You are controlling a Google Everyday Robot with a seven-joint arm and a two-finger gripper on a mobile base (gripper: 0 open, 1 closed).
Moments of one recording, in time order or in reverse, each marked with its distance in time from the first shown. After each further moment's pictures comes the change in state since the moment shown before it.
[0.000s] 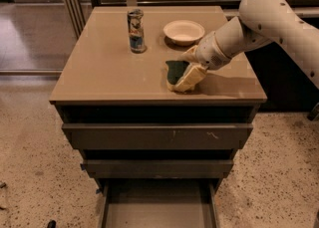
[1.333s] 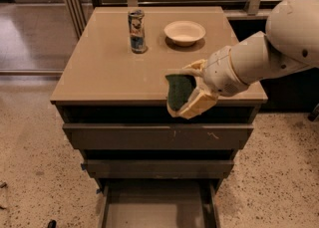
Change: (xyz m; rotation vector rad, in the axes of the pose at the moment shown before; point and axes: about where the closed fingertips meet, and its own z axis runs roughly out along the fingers) arm -0.028 0.119 -0.048 0.101 0.009 -0.123
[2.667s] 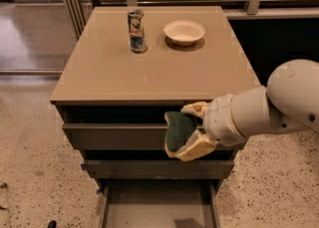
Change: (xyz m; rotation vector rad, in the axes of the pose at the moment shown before) arm 0.028 0.086 0.025 0.001 -0.015 0.111
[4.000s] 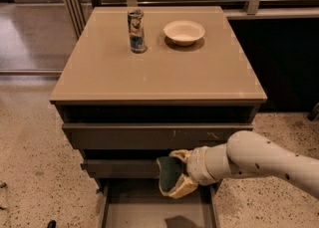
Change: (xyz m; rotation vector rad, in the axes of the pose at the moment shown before) arm 0.122 0.046 0.153 -0.088 -0.016 -0.041
